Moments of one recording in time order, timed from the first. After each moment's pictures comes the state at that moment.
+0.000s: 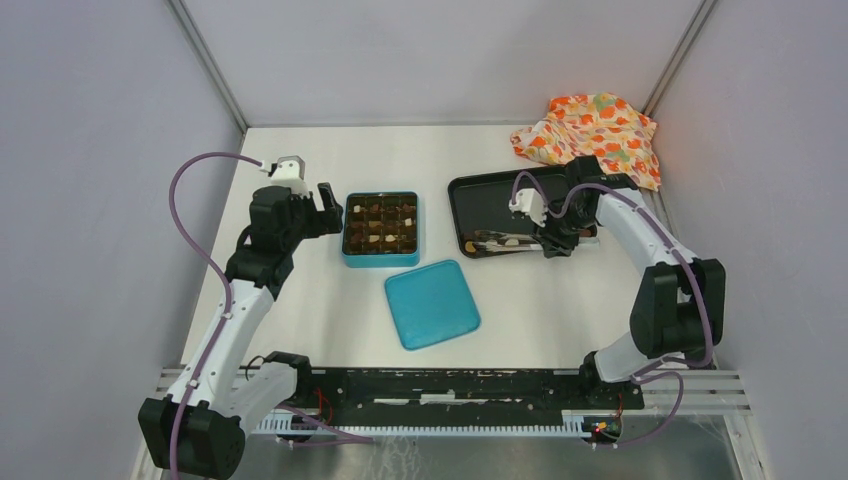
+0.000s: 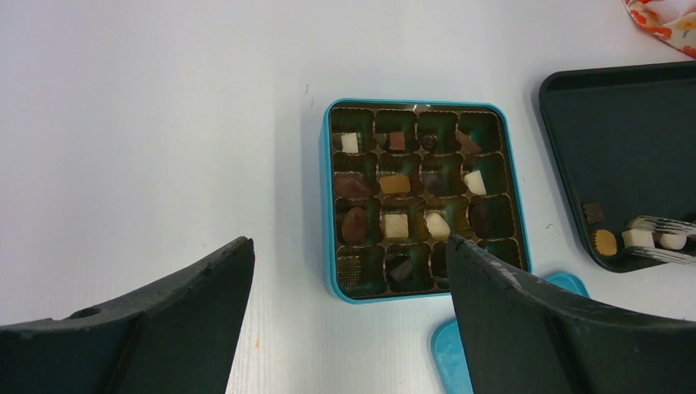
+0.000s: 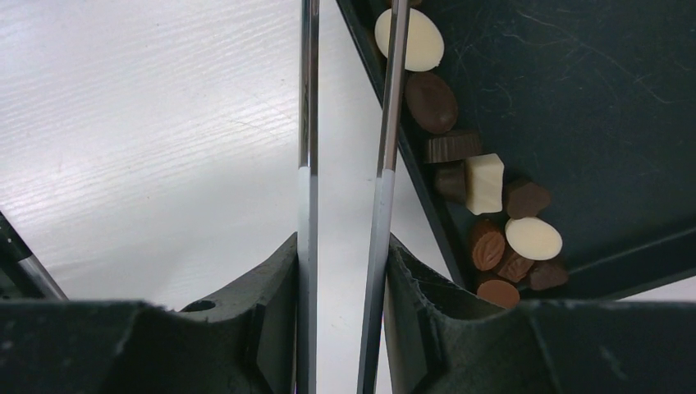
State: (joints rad) left arm -0.16 0.94 0.83 -0.31 -0.04 -0.19; right arm 0.12 1.54 1.19 -0.99 -0.42 -1.11
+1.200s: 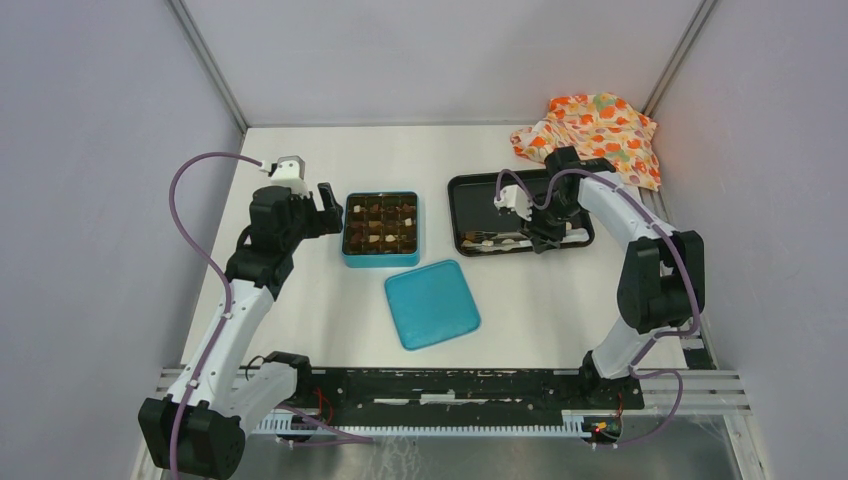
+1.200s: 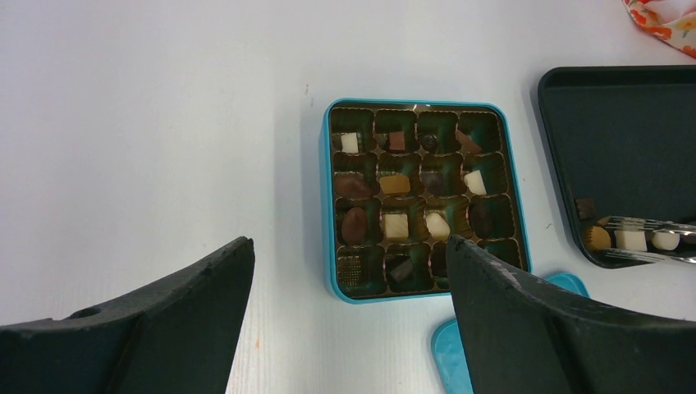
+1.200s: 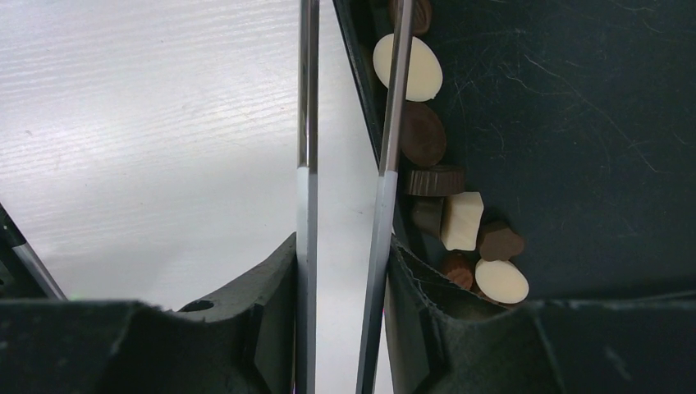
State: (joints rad) left arm -0.16 0.94 0.83 -0.31 -0.04 -0.19; right arm 0.19 1.70 1.34 -1.07 -0.40 -1.15
